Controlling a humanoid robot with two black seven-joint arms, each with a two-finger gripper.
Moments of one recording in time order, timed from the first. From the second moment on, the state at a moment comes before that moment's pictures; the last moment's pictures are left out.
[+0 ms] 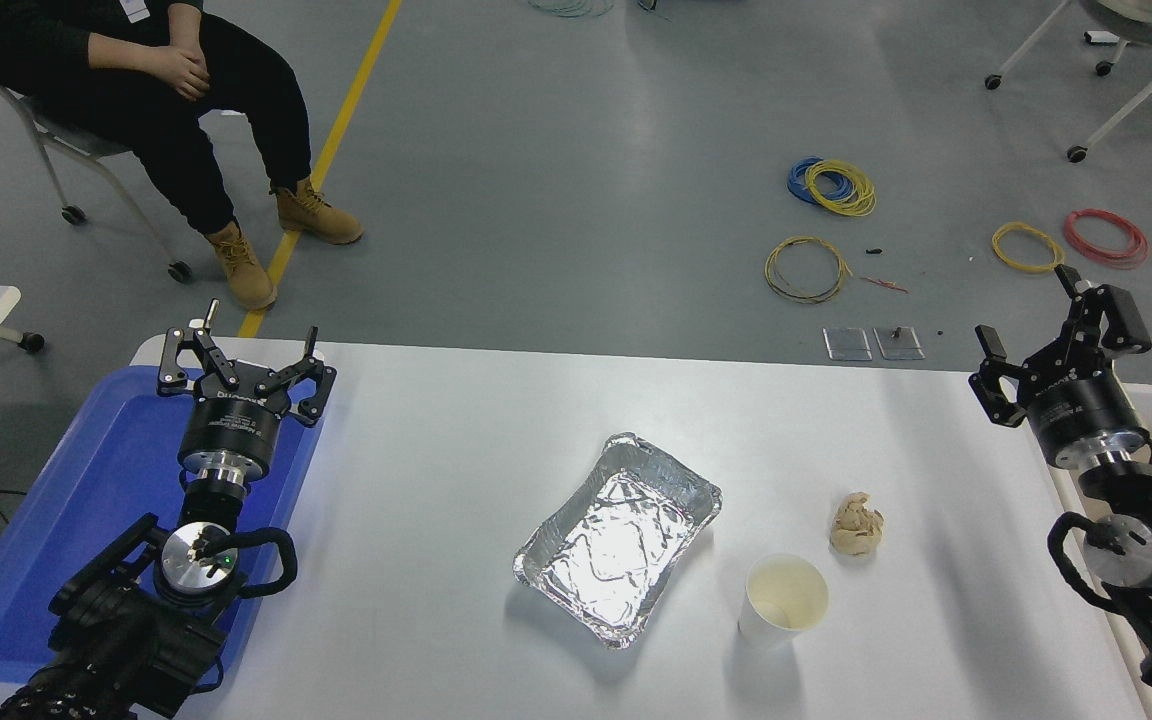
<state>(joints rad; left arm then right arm) -0.50 0.13 -1.12 -0.54 -0.09 -0.62 -0.36 0.43 -0.45 0.96 0.73 -0.31 0.28 0.50</state>
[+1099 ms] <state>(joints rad) -0.50 0.13 -1.12 -0.54 -0.09 -0.62 -0.36 0.44 -0.43 0.95 0.73 -0.31 0.27 0.50</state>
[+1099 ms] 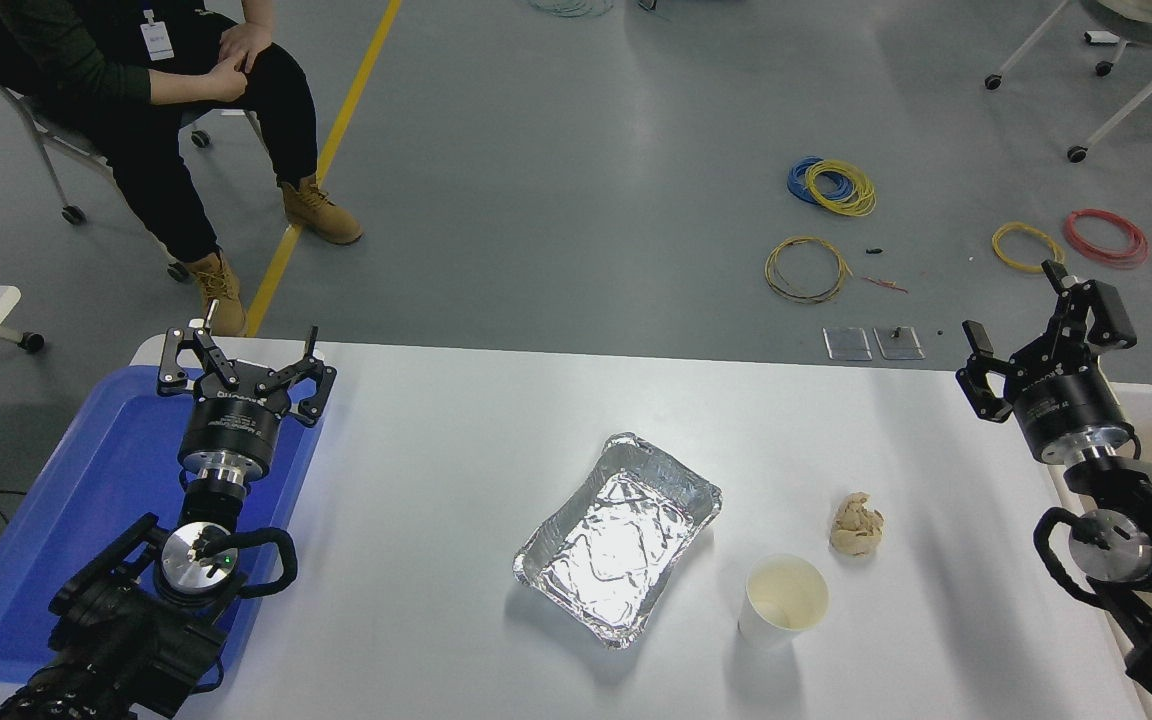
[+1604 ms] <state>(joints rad) -0.50 0.13 -1.12 -0.54 -0.09 -0.62 -0.36 0.44 -0.42 0.91 0.70 -0.31 0.27 0.50</state>
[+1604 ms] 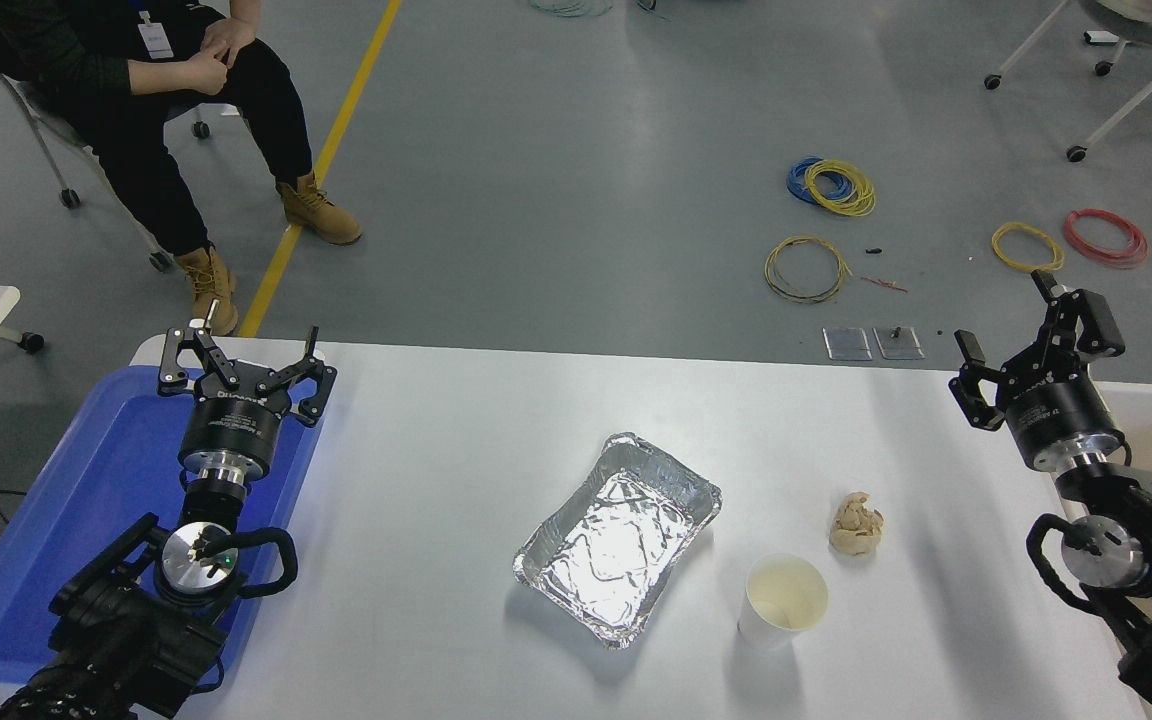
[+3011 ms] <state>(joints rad) -0.50 0.13 -1.12 -0.54 -0.09 -0.62 -0.36 1.60 -0.38 -1.19 0.88 -0.13 0.24 0.38</state>
